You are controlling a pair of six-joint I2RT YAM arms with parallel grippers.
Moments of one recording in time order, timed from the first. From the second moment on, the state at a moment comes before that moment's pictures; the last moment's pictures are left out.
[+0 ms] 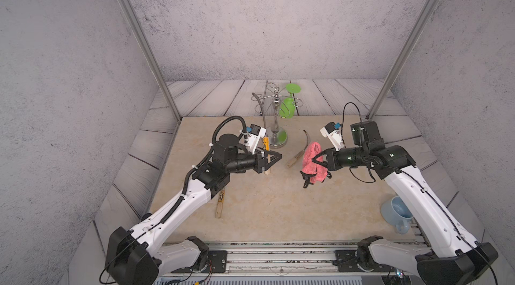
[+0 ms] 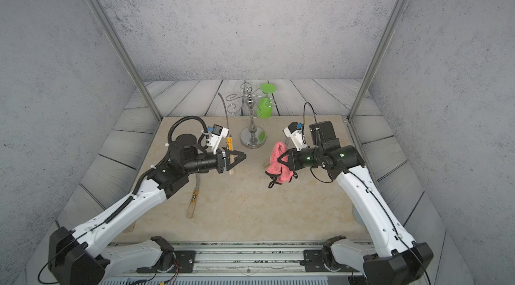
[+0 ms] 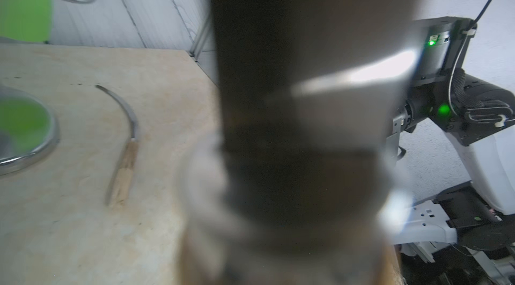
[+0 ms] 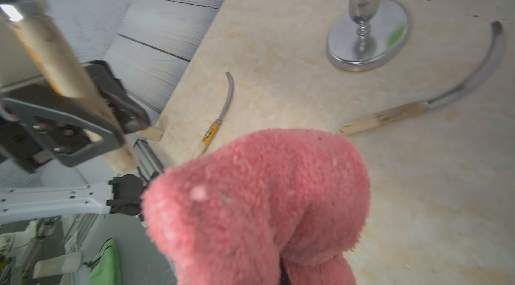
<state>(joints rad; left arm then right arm) -0.58 1.15 0.96 -0.05 0.62 -0.52 0.35 1.19 1.33 -0.97 -0.56 0.13</state>
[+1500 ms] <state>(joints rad) -0.43 2.03 1.38 -0.42 0.32 -0.43 0.34 1.28 1.23 -1.02 -0.26 0.11</state>
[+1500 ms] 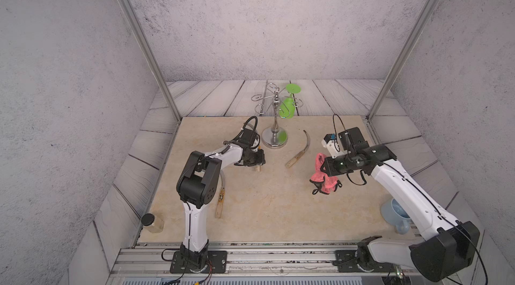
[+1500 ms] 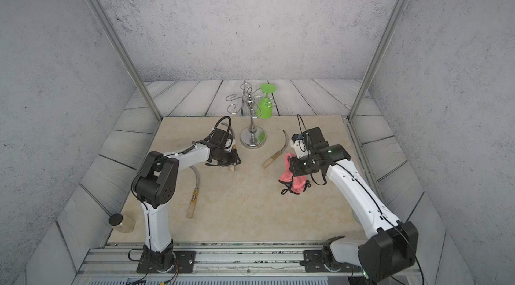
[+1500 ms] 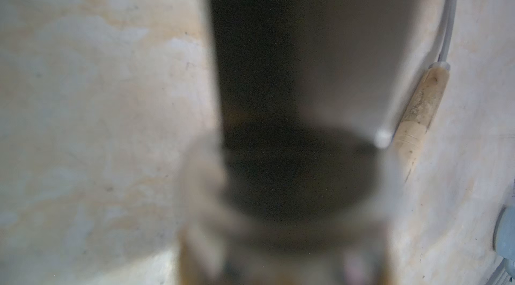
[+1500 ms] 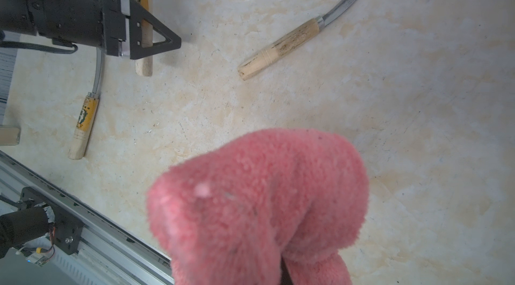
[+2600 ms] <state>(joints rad) -0.41 2.17 1.57 -0.53 0.30 -0.41 0.34 1.28 1.19 -1.01 -0.27 0.11</state>
